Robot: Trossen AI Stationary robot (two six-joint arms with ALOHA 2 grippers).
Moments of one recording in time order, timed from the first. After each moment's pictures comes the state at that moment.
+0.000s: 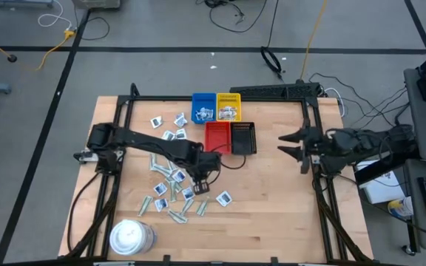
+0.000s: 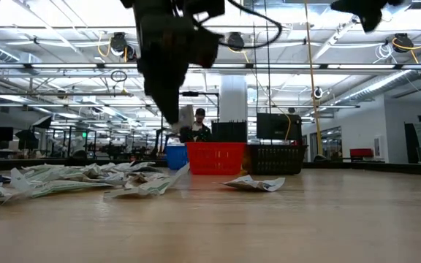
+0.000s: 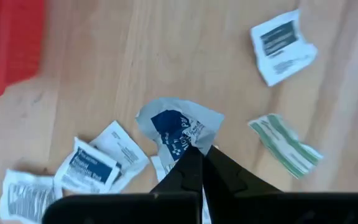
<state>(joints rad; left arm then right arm) -0.08 1.86 1.44 -0.87 0.08 -0.32 0.25 0.46 0.63 -0.31 0.39 0.24</state>
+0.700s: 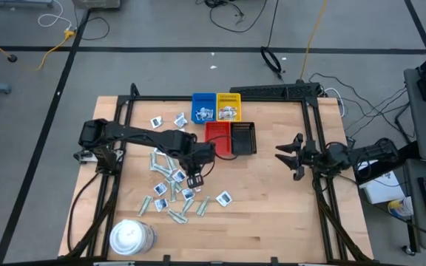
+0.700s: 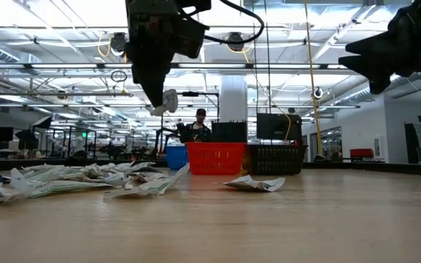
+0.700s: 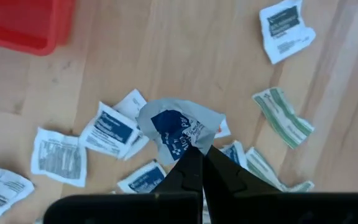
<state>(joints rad) -0.03 1.78 1.45 -1.00 0.13 -0.32 0.24 0.00 0.03 0.09 0.42 0.20</state>
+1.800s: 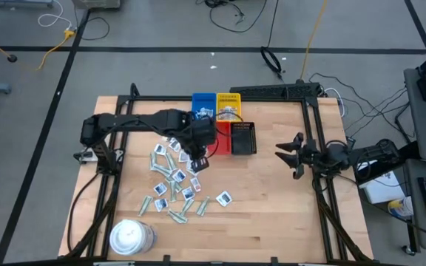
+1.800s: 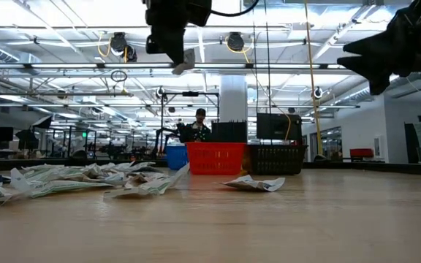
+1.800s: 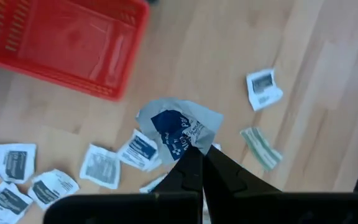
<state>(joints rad) 0.08 1.78 1.73 -1.17 0.13 -0.31 0.22 0.01 0.02 0.11 0.43 0.23</state>
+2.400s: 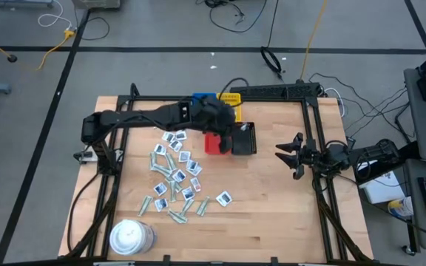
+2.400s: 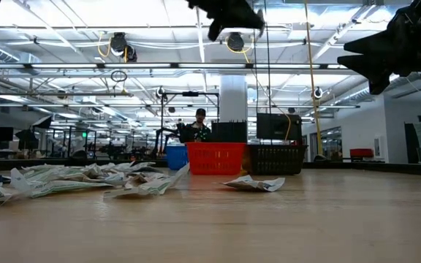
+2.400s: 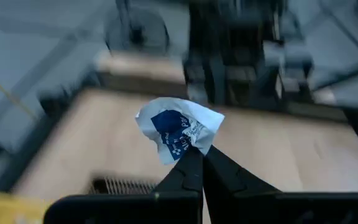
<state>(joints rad) 0.15 1.78 1.65 -0.28 0.07 -0.05 0.22 0.01 0.02 0.13 0.41 0.22</state>
